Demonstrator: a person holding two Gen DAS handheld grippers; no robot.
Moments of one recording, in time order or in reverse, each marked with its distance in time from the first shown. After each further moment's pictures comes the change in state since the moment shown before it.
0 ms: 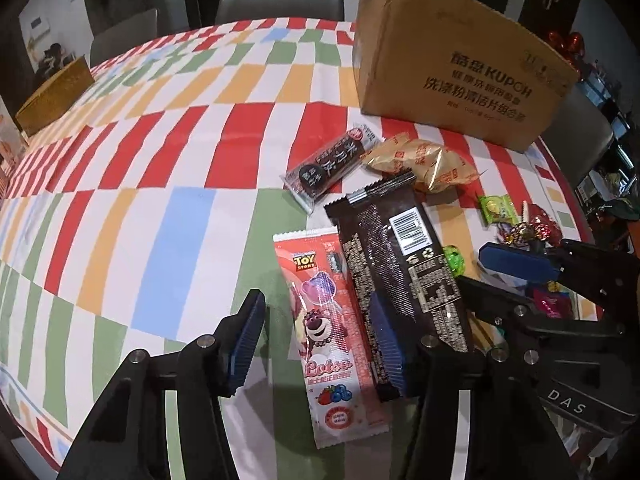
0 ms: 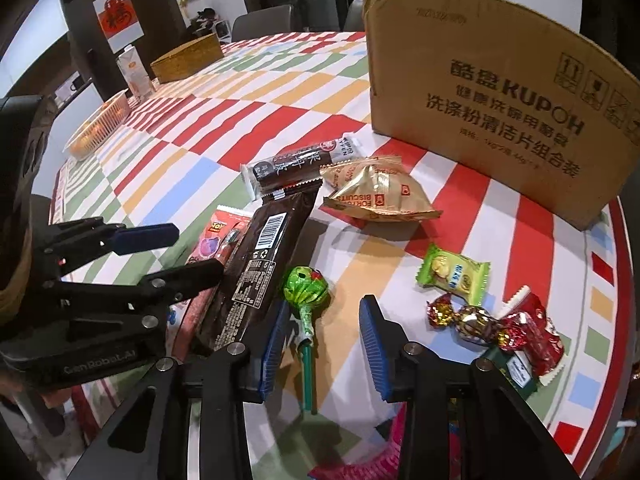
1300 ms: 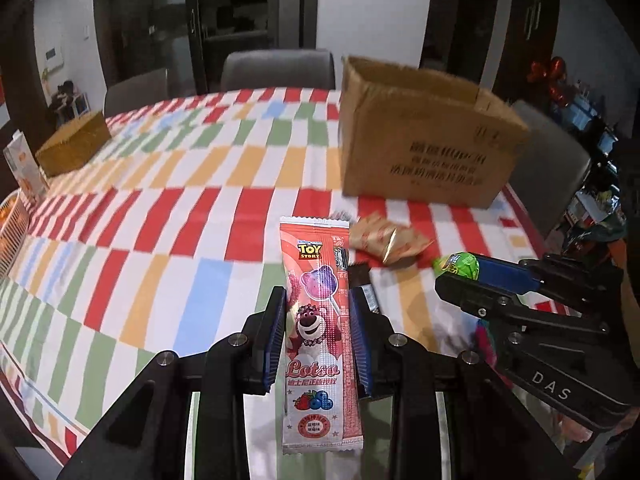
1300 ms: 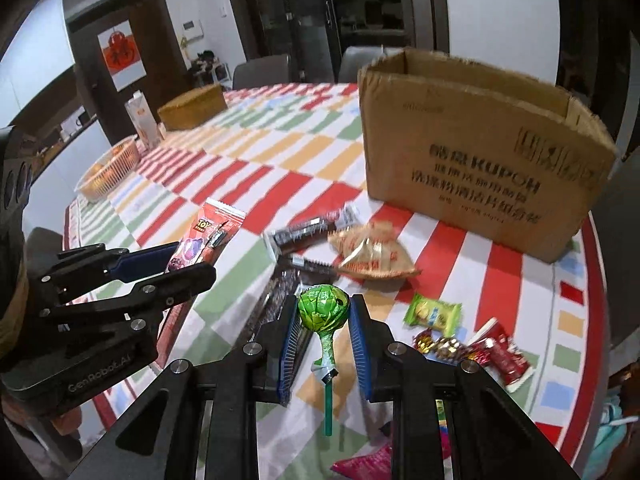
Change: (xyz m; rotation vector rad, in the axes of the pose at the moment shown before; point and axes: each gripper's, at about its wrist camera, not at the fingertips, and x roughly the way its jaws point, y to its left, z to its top) left arm -0.078 -0.016 0.014 0.027 -0.219 0.001; right arm -0.062 0.005 0.013 0.032 -0.182 -0.007
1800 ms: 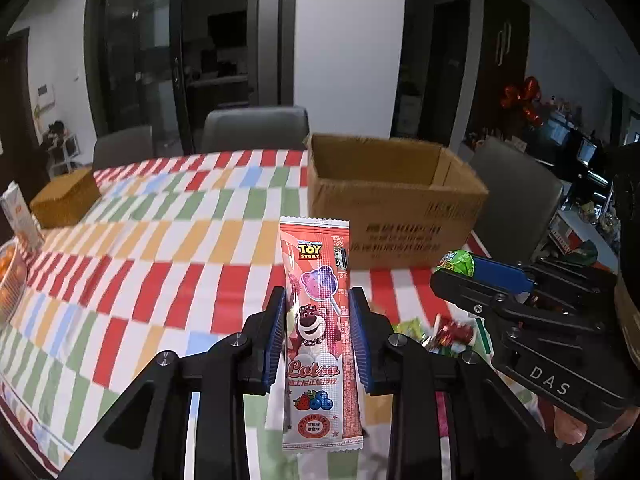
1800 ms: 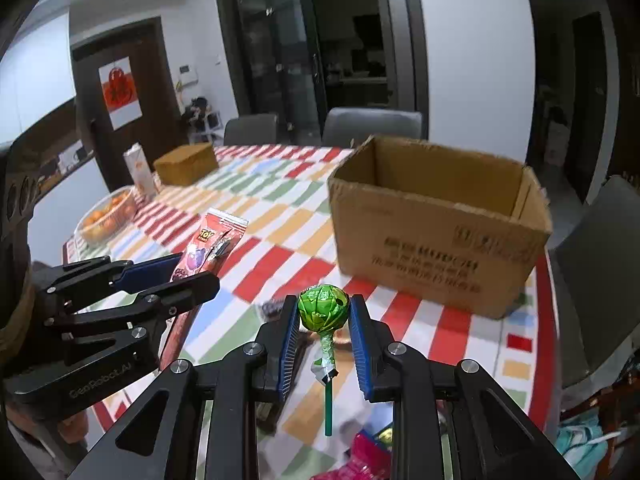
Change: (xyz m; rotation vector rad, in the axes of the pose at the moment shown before) left arm -0.040 -0.025 0.047 0.053 -0.160 -0.048; right arm -0.064 -0.012 0.033 0.010 -0.183 -0.054
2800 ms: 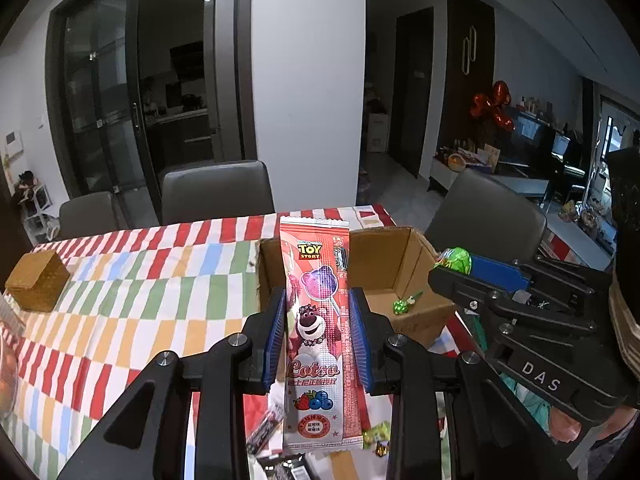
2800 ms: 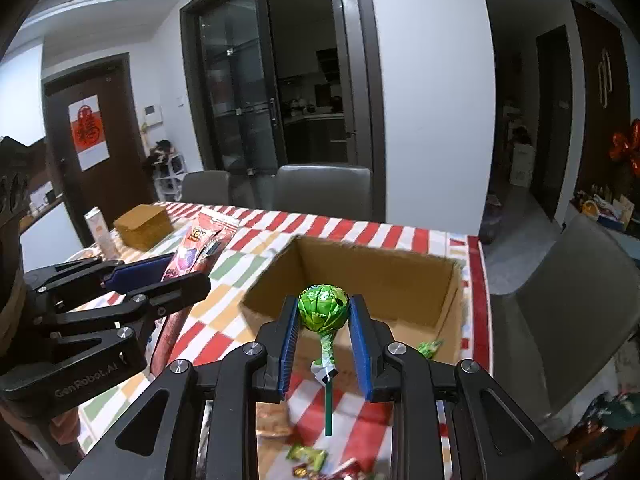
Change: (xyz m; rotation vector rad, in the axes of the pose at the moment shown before) left arm 0.039 -0.038 0.130 0.099 -0.063 -0.080; right arm -0.014 -0.072 0.096 0.047 -0.117 -0.120
